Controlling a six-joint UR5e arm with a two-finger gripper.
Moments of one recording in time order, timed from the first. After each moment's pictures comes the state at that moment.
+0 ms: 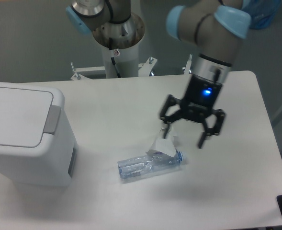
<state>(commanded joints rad) 2.59 -1.75 -1.62 -0.89 0.82 0.51</state>
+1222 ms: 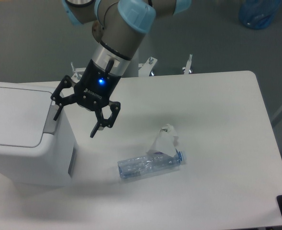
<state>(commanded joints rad) 2.37 -1.67 -1.75 -0.87 0.84 0.37</state>
